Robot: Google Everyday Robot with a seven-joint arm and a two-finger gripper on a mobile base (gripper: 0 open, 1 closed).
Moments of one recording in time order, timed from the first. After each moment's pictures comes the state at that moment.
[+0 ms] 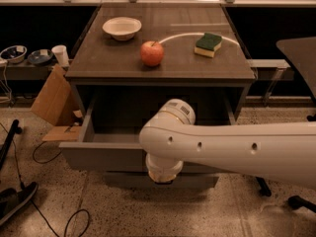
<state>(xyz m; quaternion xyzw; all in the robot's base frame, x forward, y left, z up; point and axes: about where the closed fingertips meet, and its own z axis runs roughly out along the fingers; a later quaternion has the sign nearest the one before) 0.441 -0.018 0.622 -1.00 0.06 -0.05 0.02</state>
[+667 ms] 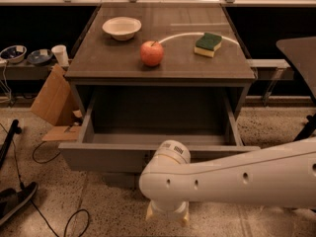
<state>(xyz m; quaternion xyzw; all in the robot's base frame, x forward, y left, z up) 0.343 -0.038 0.554 -1.00 0.07 0.03 -0.03</state>
